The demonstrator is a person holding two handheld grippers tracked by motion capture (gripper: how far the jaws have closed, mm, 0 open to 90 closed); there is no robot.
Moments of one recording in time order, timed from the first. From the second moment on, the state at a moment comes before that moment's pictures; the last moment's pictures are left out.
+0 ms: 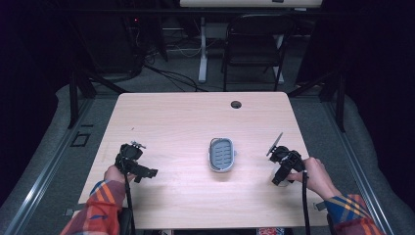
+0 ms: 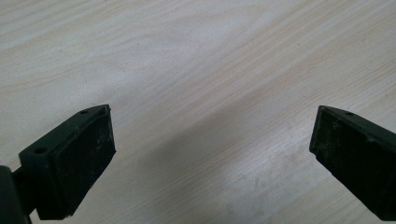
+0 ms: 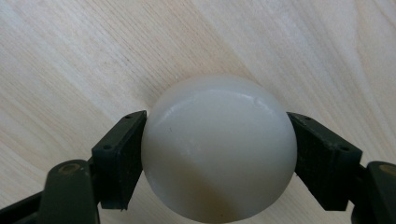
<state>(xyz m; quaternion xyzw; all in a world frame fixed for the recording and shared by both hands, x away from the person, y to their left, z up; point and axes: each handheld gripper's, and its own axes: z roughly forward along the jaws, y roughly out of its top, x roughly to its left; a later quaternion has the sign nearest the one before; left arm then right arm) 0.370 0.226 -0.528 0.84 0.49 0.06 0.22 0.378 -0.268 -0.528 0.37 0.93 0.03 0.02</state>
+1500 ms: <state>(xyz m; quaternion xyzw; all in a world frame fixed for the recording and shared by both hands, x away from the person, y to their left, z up) 0.370 0.225 -0.529 0.84 0.49 0.06 0.21 0.395 -0.219 -0.519 0.32 0.95 0.01 0.02</state>
